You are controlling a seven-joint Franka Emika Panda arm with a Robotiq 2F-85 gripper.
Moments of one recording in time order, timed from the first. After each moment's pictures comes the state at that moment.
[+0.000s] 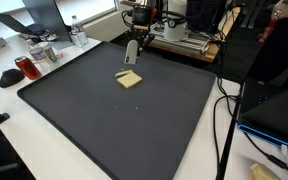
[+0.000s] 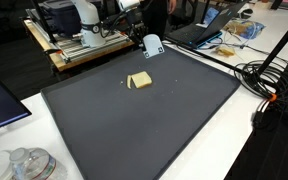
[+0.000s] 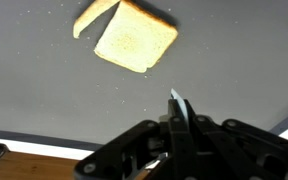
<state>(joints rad) -0.08 -0.07 0.31 -2.75 0.84 3.16 -0.87</state>
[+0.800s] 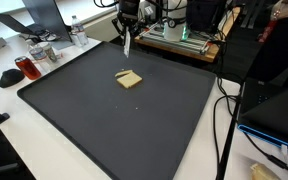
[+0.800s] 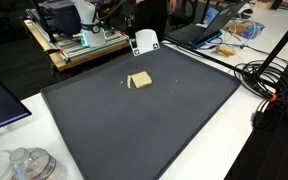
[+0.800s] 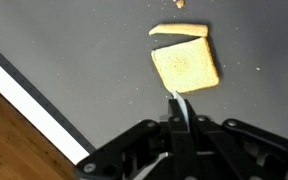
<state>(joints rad) -0.22 -0.21 0.19 -2.71 -0.08 2.86 -0.85</state>
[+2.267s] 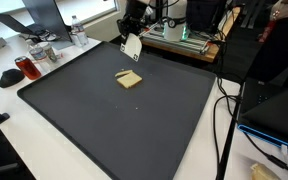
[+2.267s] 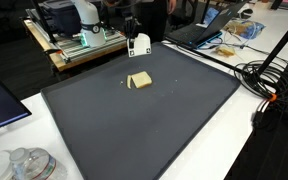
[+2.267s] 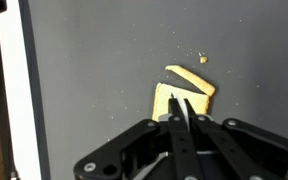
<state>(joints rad) -0.17 -0.20 0.16 -2.68 -0.83 2.73 -0.69</state>
